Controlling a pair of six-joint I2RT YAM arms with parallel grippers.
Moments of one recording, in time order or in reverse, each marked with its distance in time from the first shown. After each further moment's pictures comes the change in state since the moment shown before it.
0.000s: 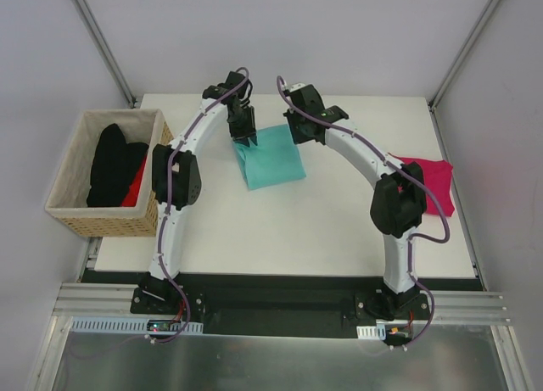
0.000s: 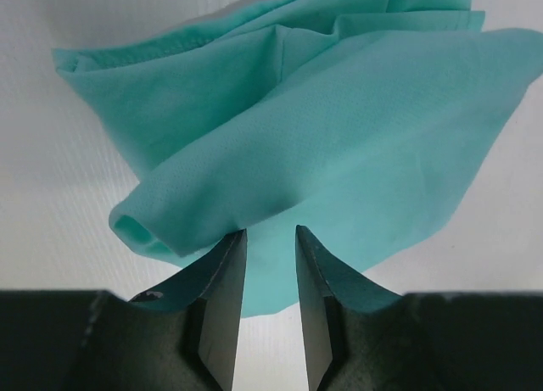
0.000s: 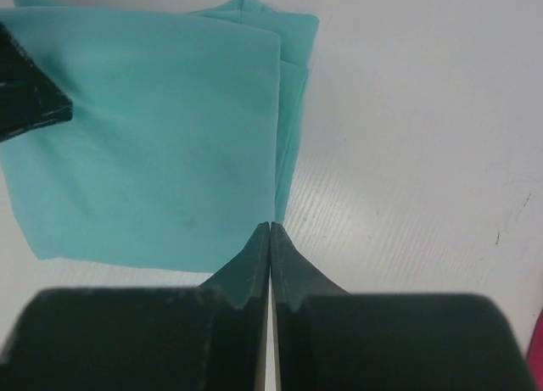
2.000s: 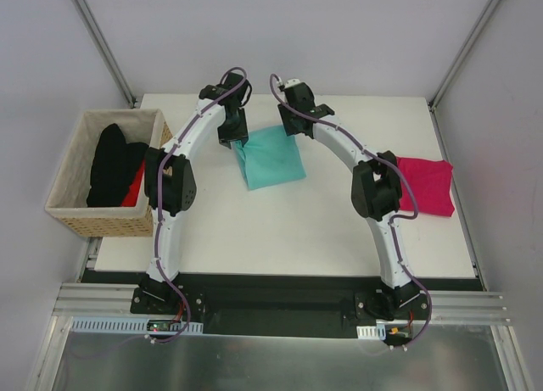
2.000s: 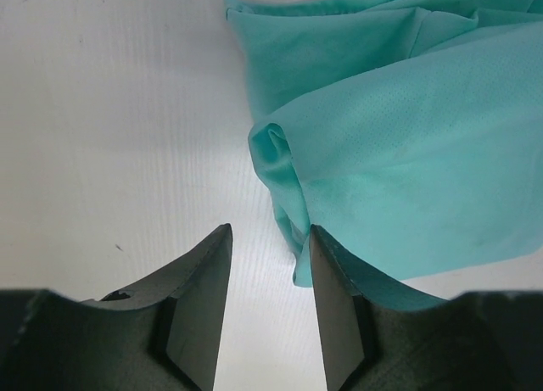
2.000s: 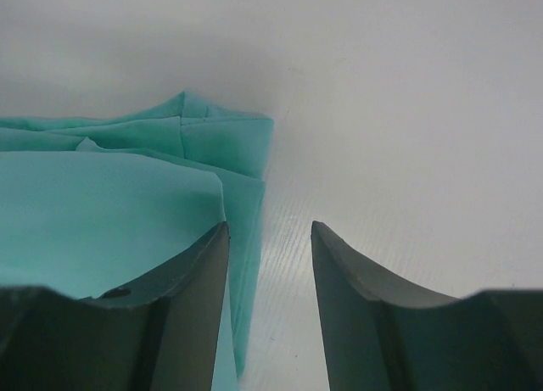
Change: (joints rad) left arm -0.019 -0.109 -0.097 -0.076 -0.283 -0.027; right arm -0.036 0.276 0.229 0.112 0.071 -0.069
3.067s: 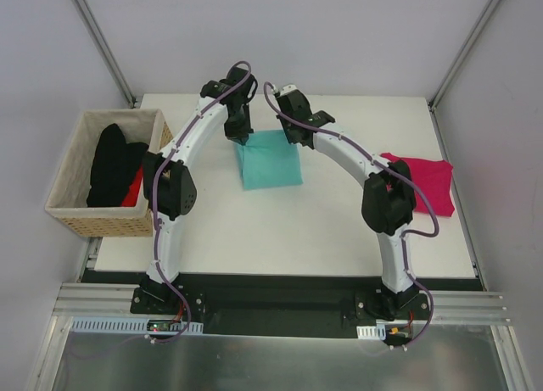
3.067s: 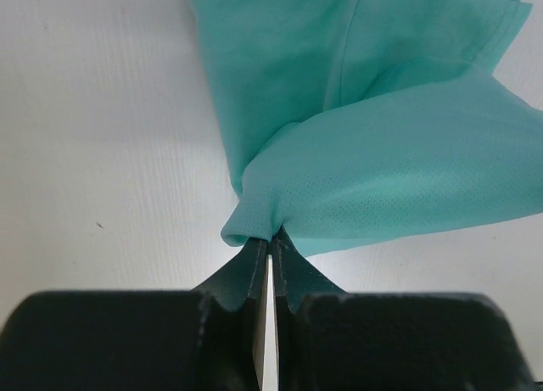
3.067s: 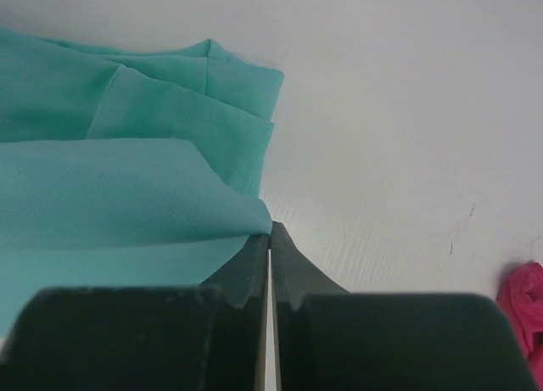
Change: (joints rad) left arm -0.042 -0.048 0.056 -0.062 0.028 0.003; right arm 0.091 -0.214 -0.204 -0.054 0.137 0.011
